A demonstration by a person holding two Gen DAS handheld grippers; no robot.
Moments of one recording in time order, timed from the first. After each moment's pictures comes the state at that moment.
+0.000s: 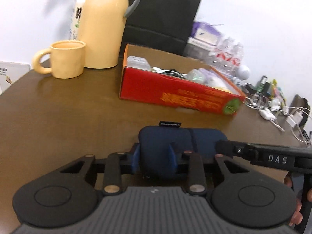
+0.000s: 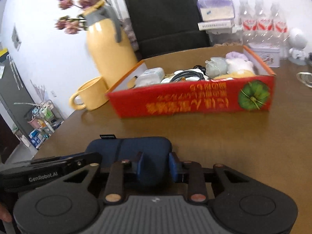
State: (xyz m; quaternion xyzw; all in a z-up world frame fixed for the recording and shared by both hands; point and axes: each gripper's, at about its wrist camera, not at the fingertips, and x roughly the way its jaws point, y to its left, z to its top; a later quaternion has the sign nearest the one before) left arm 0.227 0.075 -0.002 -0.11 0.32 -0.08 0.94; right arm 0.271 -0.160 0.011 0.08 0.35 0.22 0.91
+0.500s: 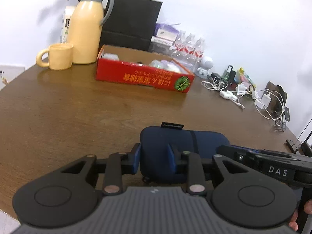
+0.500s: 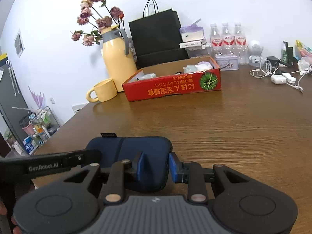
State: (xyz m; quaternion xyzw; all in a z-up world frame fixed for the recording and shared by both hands) left arm 0.085 0.025 0.023 -0.09 0.30 -0.13 0.94; right arm 0.075 -0.215 0.037 0.09 0.30 0.18 0.93
